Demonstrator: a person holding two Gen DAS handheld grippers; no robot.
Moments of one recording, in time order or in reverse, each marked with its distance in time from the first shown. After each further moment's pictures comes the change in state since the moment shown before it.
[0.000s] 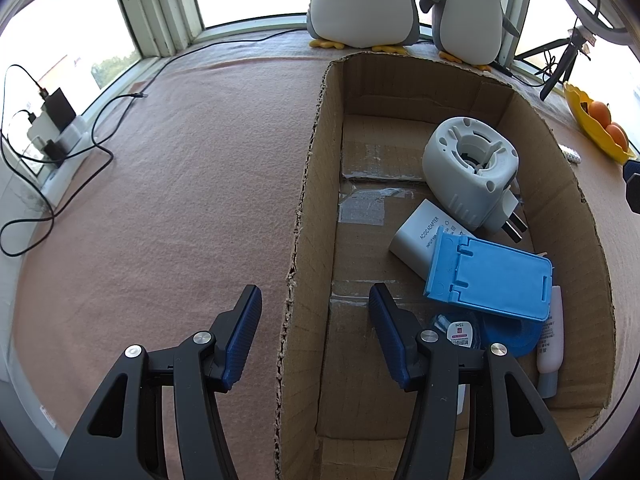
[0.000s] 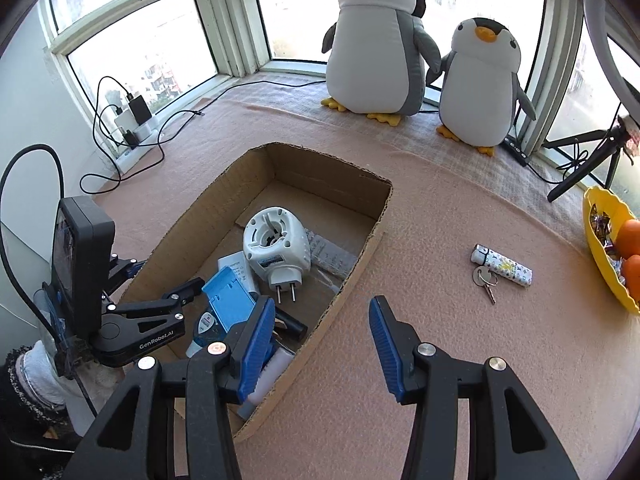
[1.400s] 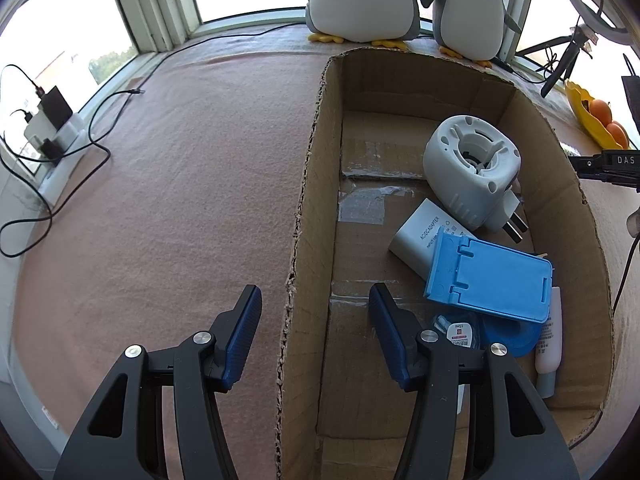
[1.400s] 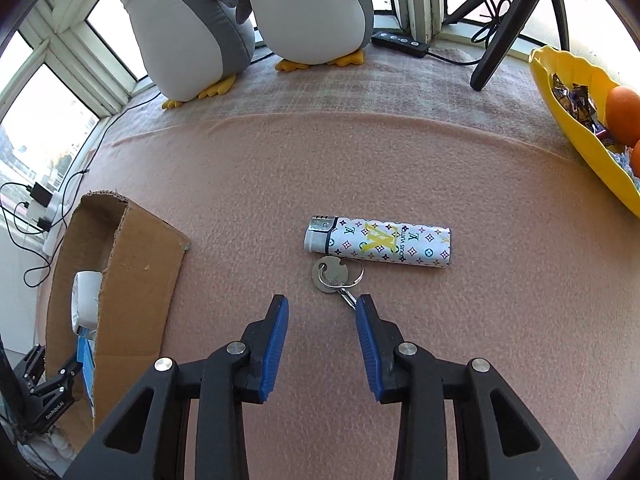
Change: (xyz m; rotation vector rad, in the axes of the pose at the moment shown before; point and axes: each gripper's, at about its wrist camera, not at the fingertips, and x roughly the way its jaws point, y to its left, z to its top) left arm 0.004 0.000 0.003 0.002 0.025 -0.005; right arm 0.083 -0.157 0.007 0.327 0.113 -0.007
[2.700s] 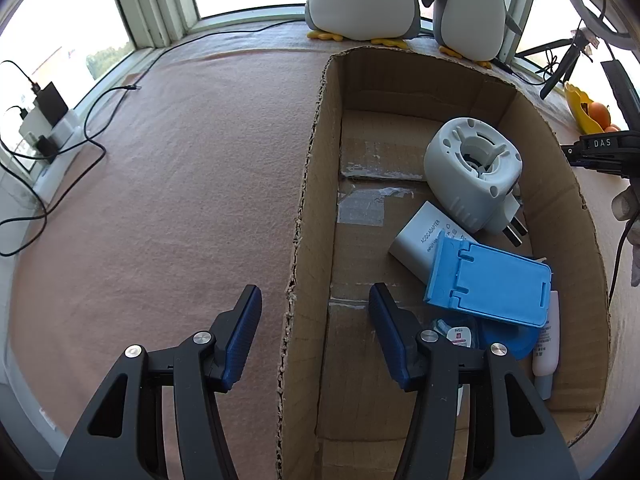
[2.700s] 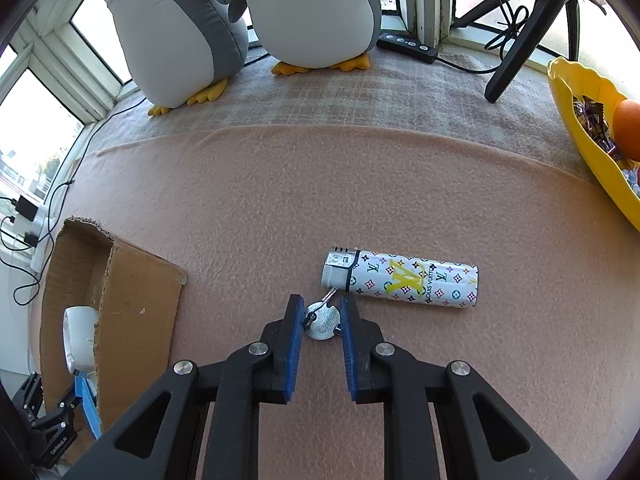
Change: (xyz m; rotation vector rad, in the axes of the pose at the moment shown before) left arm 0.002 0.003 0.001 -0.006 0.009 -0.017; right arm 0.015 0.015 0.022 0.021 0.006 -0.051
